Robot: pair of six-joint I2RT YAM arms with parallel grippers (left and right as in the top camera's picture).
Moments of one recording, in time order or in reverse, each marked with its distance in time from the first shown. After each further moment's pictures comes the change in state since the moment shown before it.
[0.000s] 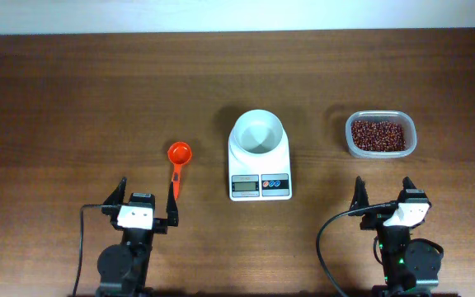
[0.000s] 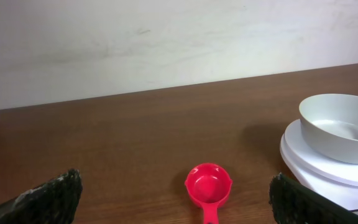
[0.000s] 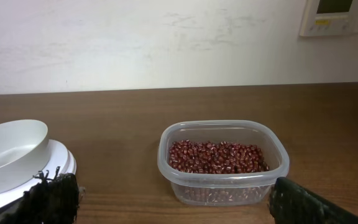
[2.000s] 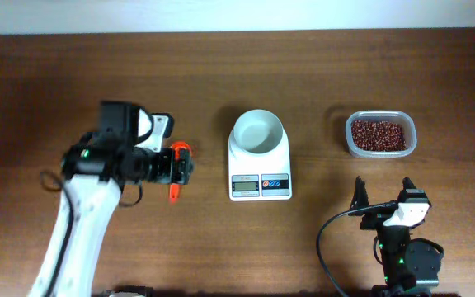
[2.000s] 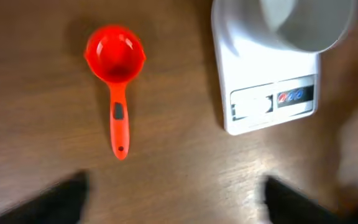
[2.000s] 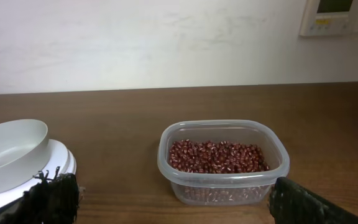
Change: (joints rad) left arm 0.001 1.320 1.152 -0.973 0.293 -0.107; right arm 0.000 0.001 0.000 0.000 0.000 0.000
